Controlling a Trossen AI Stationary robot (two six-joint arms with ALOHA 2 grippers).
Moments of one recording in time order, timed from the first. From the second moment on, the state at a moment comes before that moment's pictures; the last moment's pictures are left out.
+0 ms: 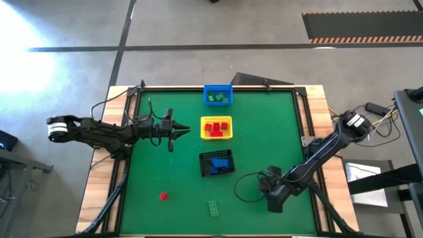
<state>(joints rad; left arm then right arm) 0.29 1.14 0.17 0.93 0.18 0.12 0.72 1.54 0.83 -0.51 0.11 0.83</state>
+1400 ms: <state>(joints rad) 0.29 1.17 0.17 0.92 0.18 0.12 0.11 2.14 1.75 -0.74 -0.07 -0.11</state>
